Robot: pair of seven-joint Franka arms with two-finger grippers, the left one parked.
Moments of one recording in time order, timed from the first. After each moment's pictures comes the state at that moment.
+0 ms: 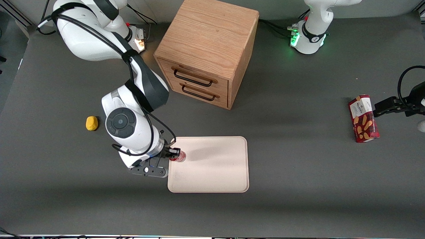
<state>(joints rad) 0.27 0.82 0.29 -0.95 -0.22 1.81 0.66</state>
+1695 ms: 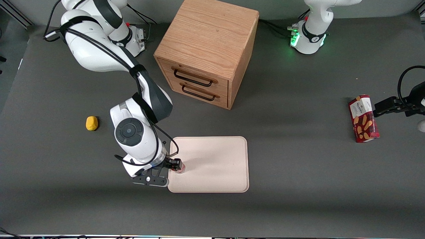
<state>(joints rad) 0.28 0.87 0.28 -0.92 -0.28 1.86 0.66</state>
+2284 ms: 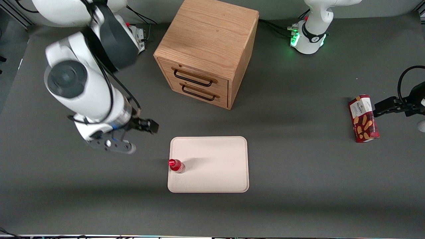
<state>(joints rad) 0.26 0.56 0.28 -0.90 -0.16 1.36 0.66</state>
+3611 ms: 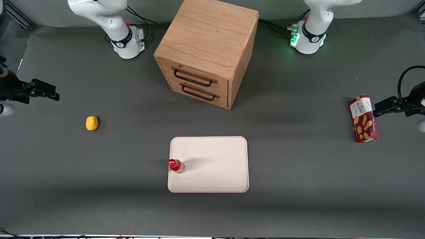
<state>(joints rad) 0.11 0.21 -0.12 -1.23 0.03 1.32 -0.07</state>
